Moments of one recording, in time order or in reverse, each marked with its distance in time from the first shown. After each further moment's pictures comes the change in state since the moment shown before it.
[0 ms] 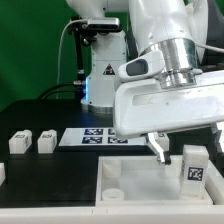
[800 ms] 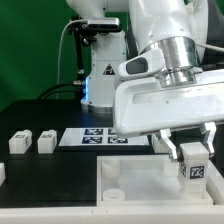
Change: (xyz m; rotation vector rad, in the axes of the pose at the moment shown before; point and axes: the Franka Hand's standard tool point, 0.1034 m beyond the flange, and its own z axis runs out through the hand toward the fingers) arm 0.003 0.000 -0.001 -0.003 0.015 0.000
